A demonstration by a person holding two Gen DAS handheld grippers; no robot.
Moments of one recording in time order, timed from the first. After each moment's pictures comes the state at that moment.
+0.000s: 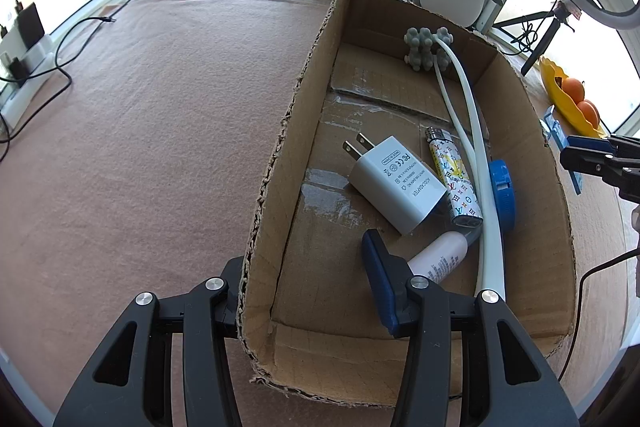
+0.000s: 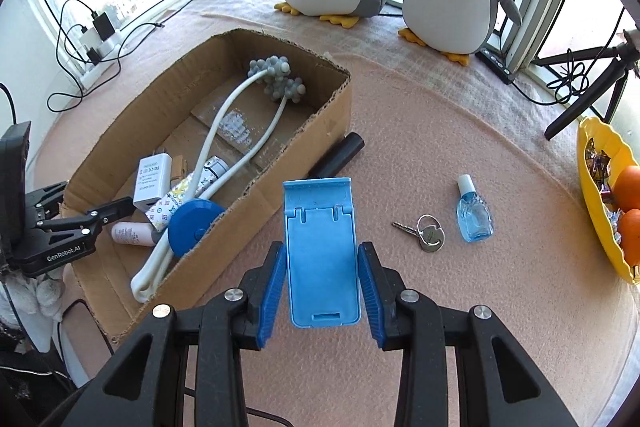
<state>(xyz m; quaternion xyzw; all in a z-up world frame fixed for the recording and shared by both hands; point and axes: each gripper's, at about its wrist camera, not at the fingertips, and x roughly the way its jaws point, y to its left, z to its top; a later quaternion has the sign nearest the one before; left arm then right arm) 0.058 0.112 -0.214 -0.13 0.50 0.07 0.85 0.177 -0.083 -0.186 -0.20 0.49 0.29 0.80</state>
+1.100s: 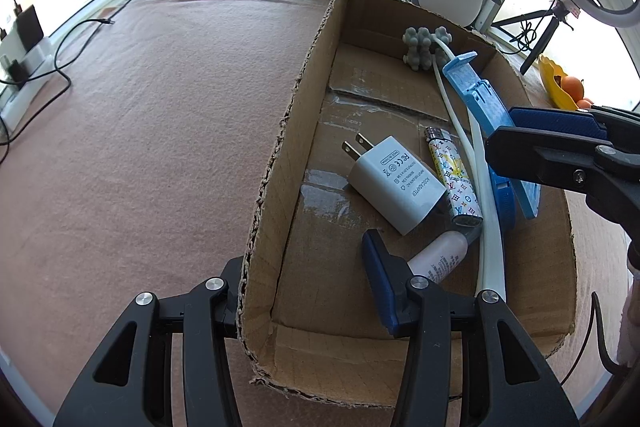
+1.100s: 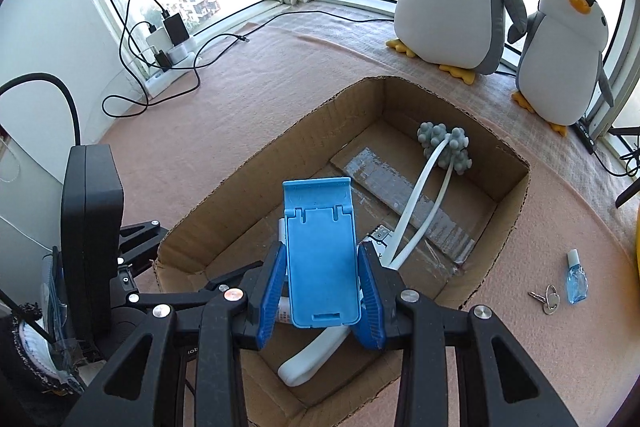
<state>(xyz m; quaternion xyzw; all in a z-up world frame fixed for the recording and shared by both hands) 0.060 0.111 -0.213 -0.13 0.50 0.07 0.85 0.125 0.029 -0.184 -0.19 0.45 0.38 0.79</state>
